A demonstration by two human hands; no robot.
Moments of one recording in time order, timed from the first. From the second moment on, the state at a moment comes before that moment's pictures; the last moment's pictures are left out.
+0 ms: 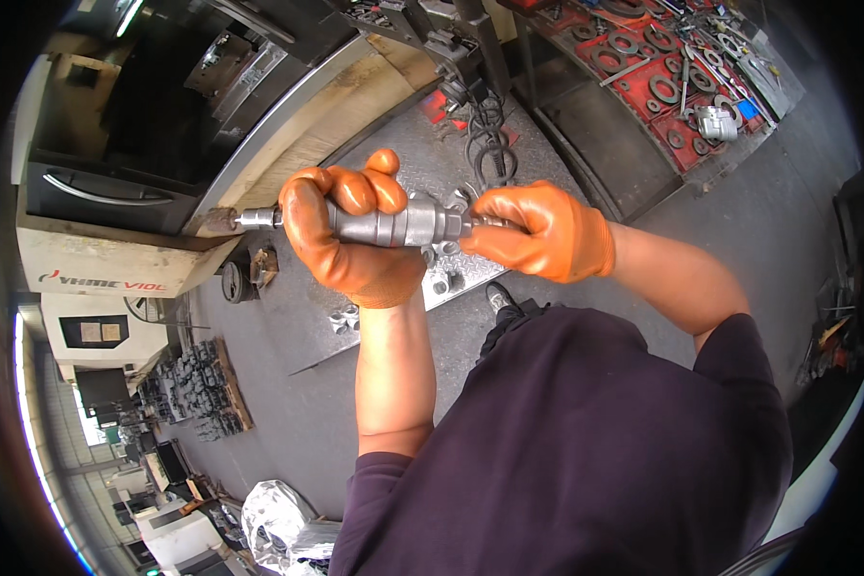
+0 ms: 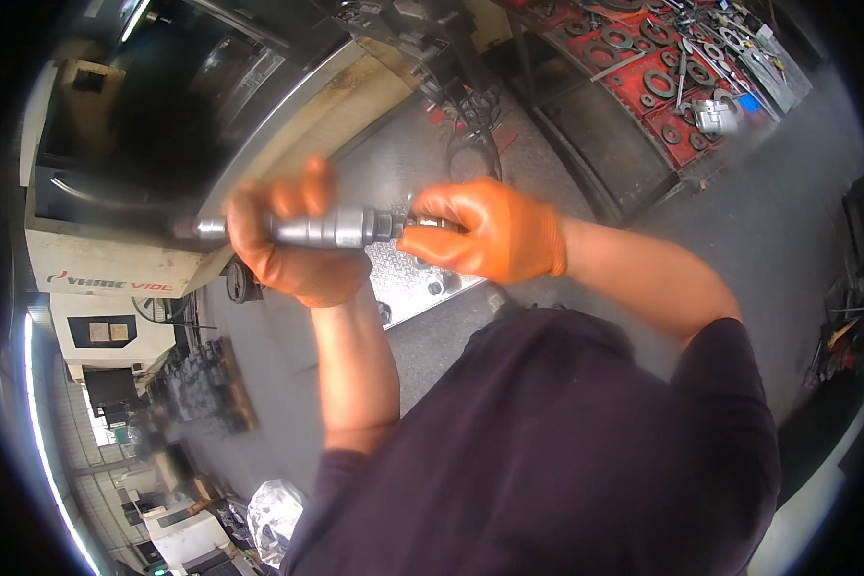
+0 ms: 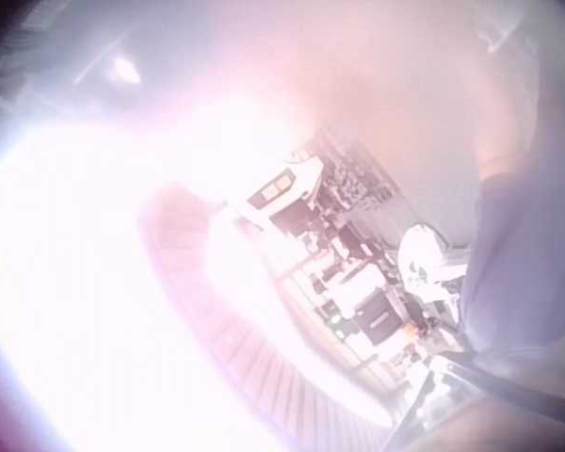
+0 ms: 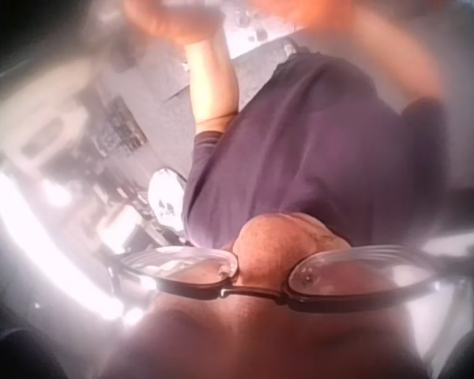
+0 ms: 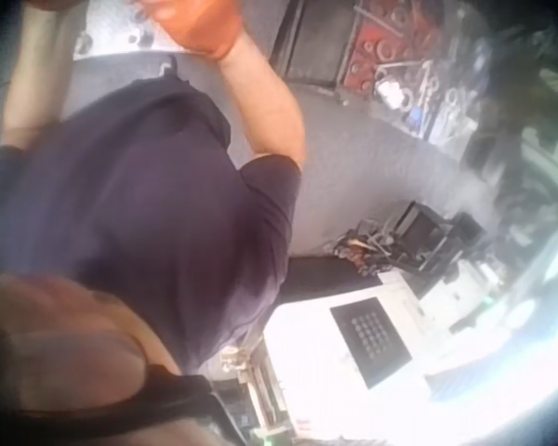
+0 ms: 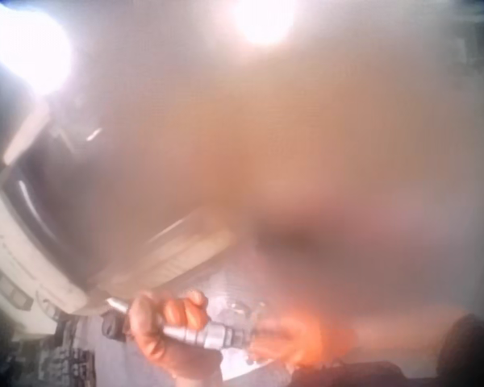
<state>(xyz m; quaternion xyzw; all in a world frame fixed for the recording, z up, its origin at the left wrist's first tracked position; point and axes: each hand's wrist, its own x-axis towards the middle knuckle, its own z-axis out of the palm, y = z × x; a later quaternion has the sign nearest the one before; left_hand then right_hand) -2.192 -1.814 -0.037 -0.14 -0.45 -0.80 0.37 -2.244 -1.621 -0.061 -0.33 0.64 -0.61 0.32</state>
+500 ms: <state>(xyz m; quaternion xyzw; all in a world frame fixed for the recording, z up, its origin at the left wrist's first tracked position) -2.208 -1.820 -0.053 -0.16 -0.46 -0.85 0.20 -2.269 -1.646 -0.061 -0.31 0.51 -0.60 0.53</state>
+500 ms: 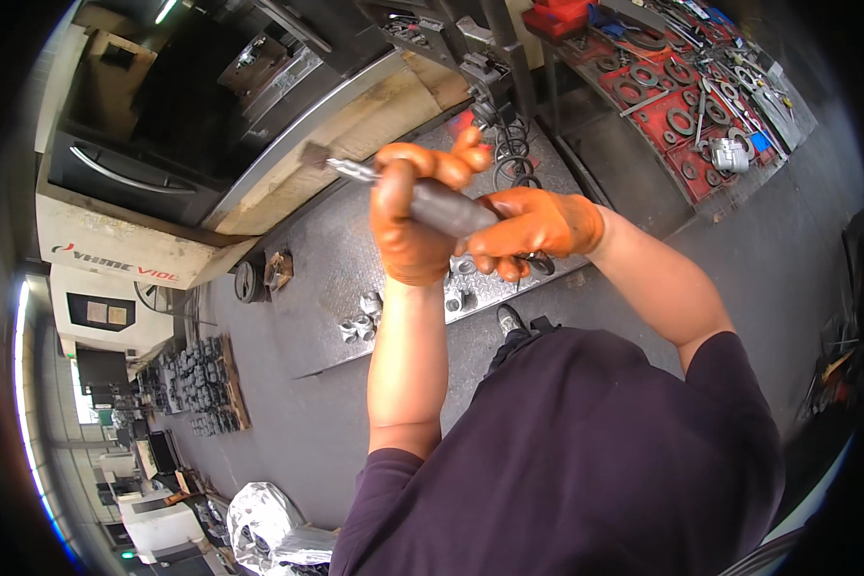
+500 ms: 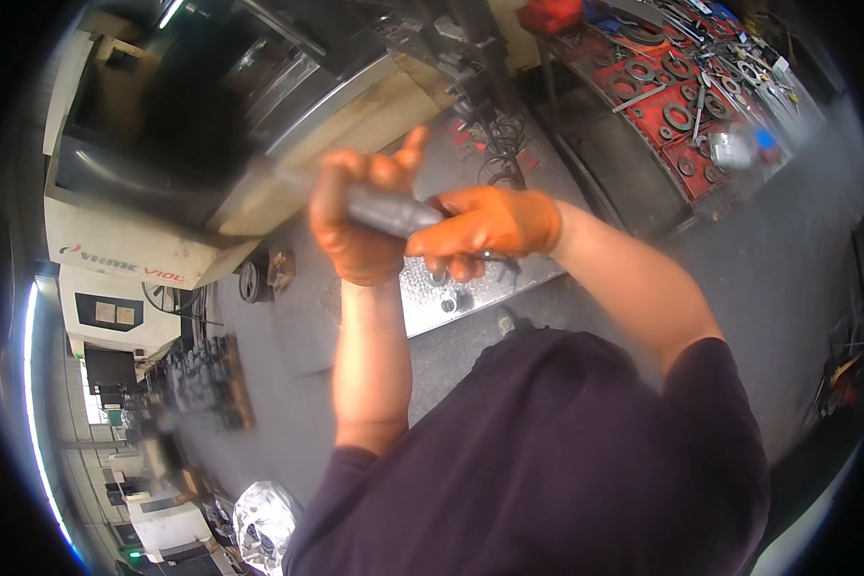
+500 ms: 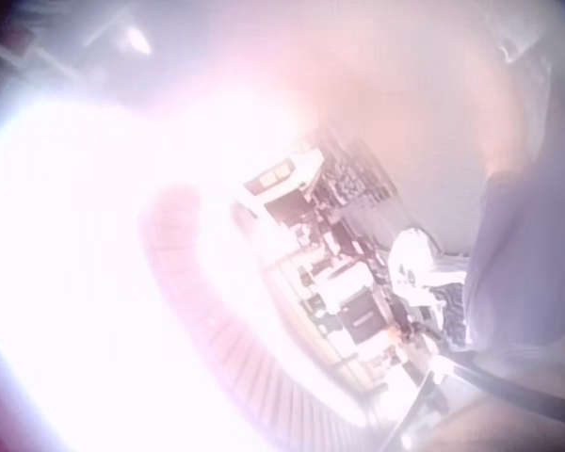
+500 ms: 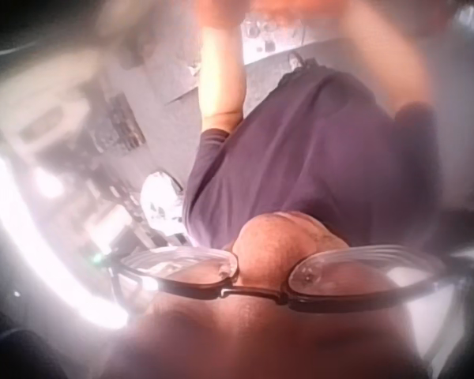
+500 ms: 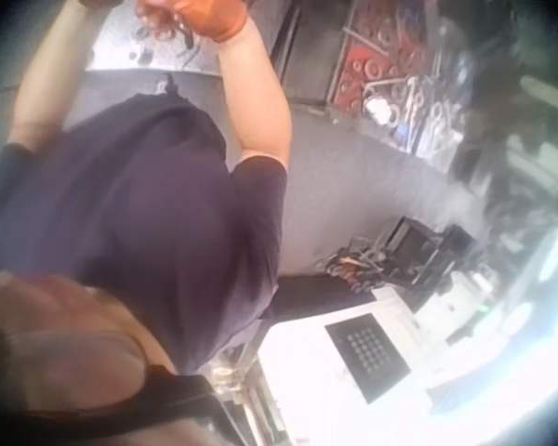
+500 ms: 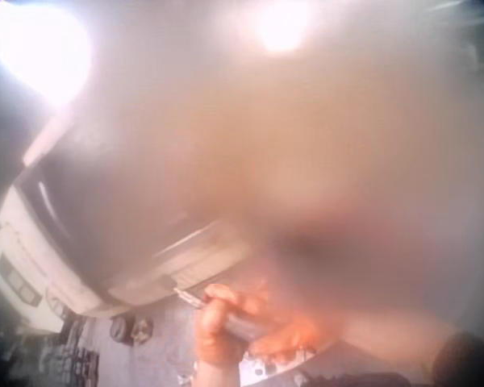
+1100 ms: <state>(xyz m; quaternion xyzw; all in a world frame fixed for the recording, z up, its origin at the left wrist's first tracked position) -2.196 -1.784 -0.057 0.09 -0.65 -0.73 0.19 -2.278 -1.686 -0.146 -0.56 0.67 -0.45 -0.16</state>
